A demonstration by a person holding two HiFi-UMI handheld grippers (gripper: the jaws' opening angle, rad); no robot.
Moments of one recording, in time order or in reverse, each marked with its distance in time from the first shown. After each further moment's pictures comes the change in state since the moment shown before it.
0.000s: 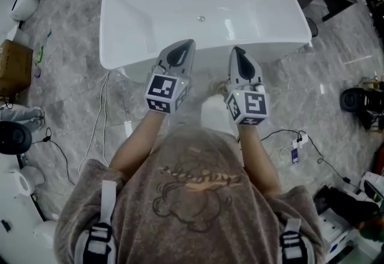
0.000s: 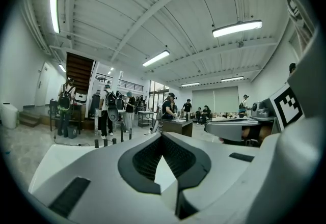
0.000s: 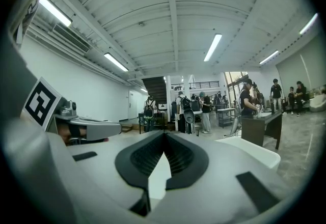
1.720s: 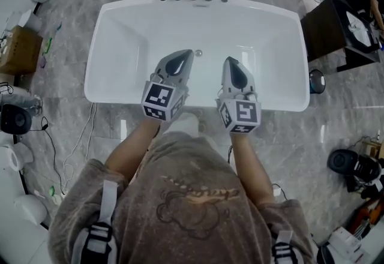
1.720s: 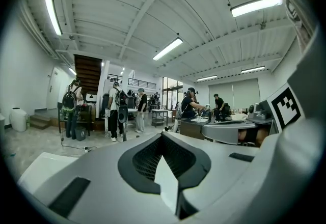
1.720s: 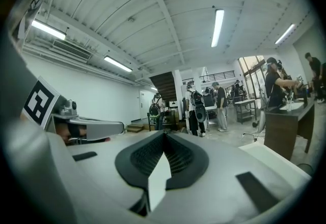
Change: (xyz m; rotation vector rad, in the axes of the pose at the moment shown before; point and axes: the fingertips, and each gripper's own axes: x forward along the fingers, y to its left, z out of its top) left arm 0.347 0.068 0.041 -0.002 0.028 0.179; right arm 0.288 -0.241 0.021 0.043 0.032 0.212
